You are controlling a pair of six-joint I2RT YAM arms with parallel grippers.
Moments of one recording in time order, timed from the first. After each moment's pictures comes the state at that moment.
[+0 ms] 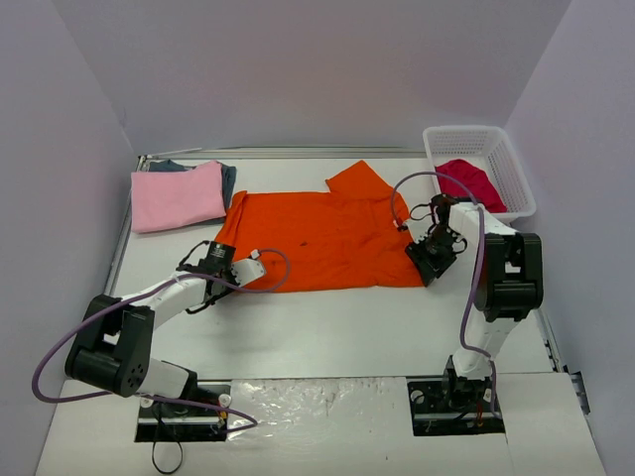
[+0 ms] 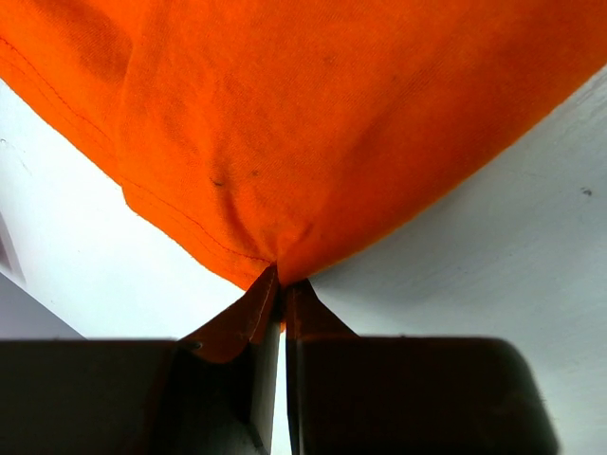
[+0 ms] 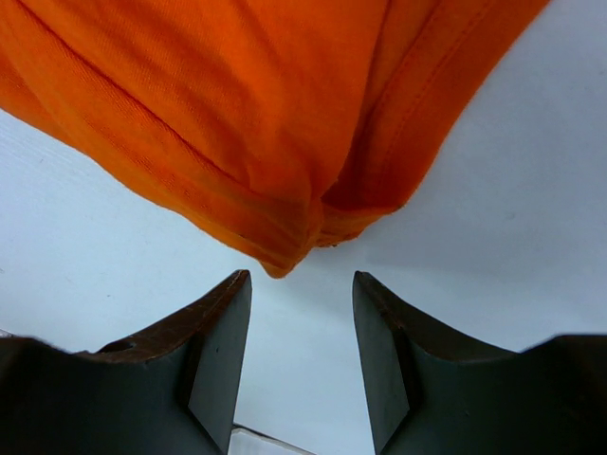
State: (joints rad) left arm -0.31 1.40 0.63 -0.33 -0.17 0.80; right arm 0.01 1.84 1.21 -0.96 -0.16 -0.65
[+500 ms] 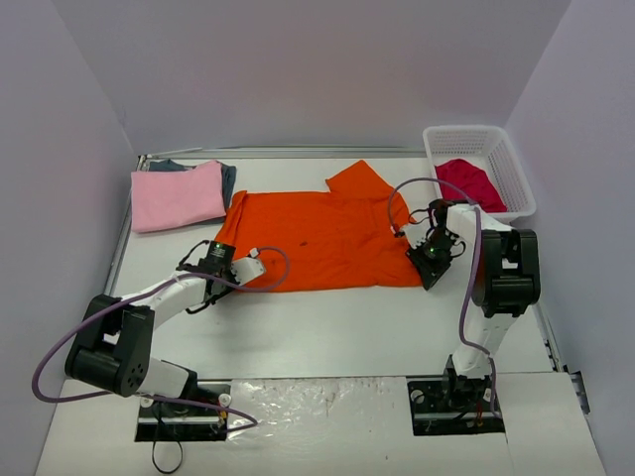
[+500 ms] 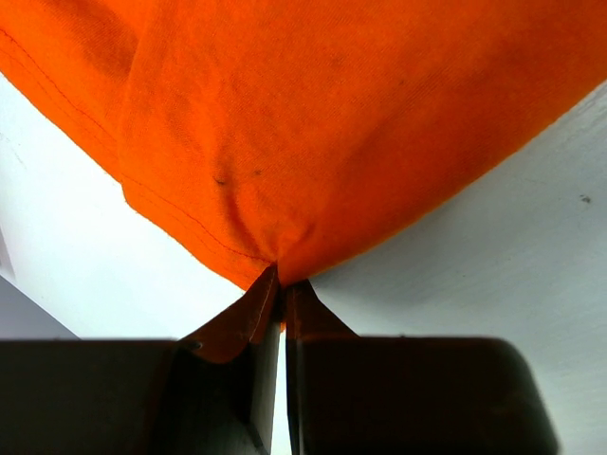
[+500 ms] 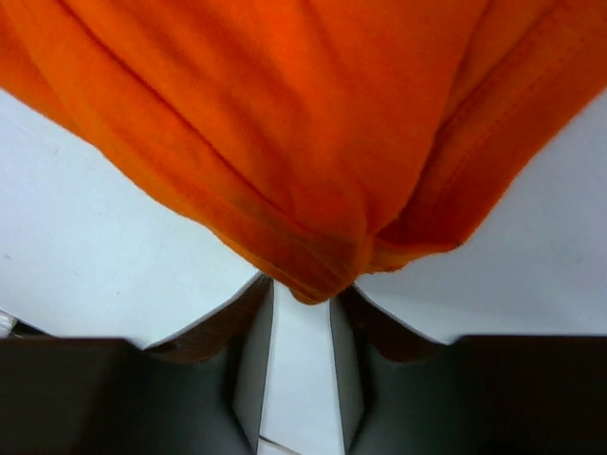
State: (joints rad) left arm -0.31 1.40 0.63 -0.33 -0.17 0.77; right arm 0.01 1.88 1.20 -0.97 -0.20 -0.70
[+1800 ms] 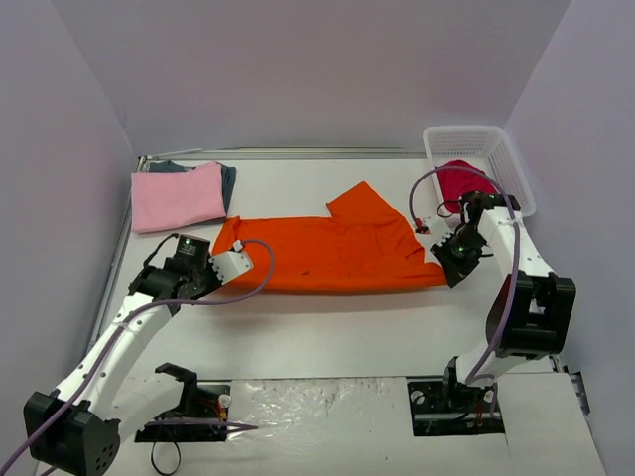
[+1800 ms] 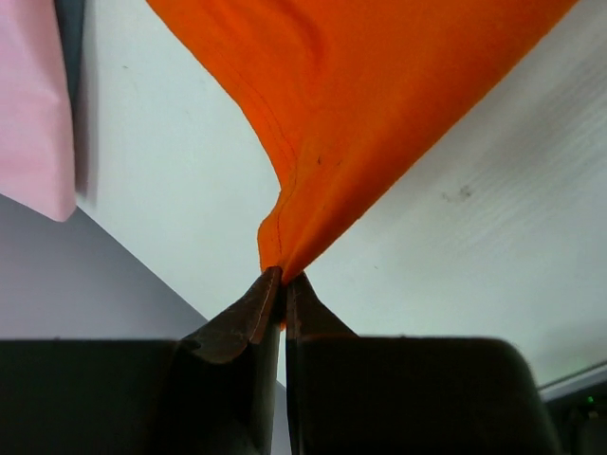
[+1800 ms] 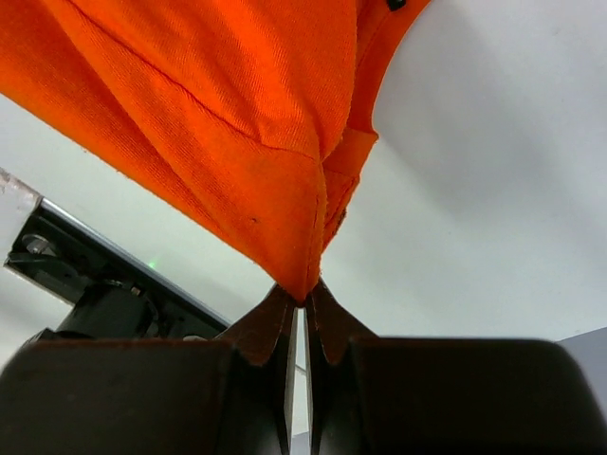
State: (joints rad) left arm -0.31 0.97 0.83 -0.83 -0.10 0.78; right arm -0.09 1.58 1.22 -1.23 -0.21 -0.86
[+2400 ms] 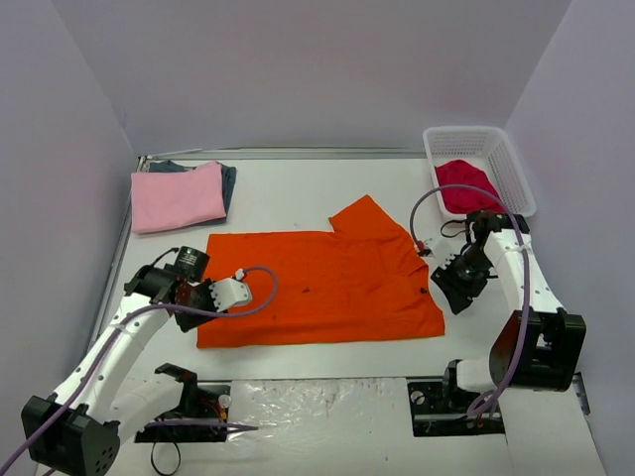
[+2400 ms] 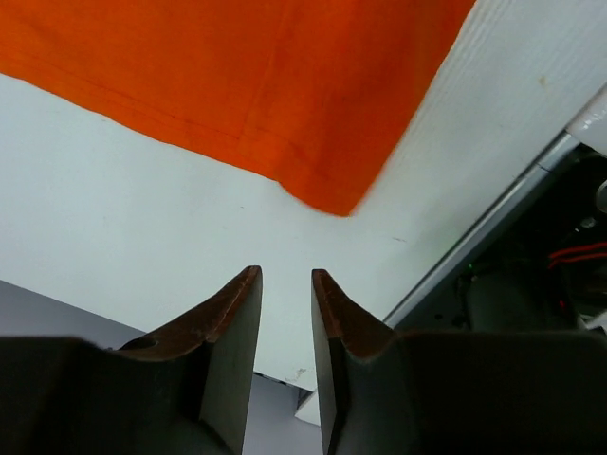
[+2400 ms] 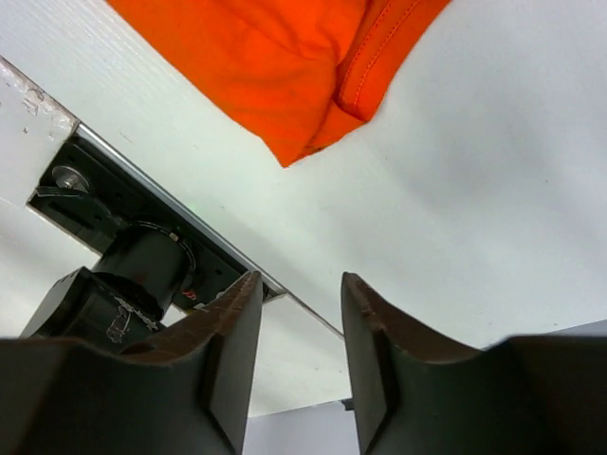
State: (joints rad) left arm -0.31 0.95 0.84 -1.17 0.06 0.85; right arm -0.10 1.38 1.07 -1.34 -0.20 -0.93
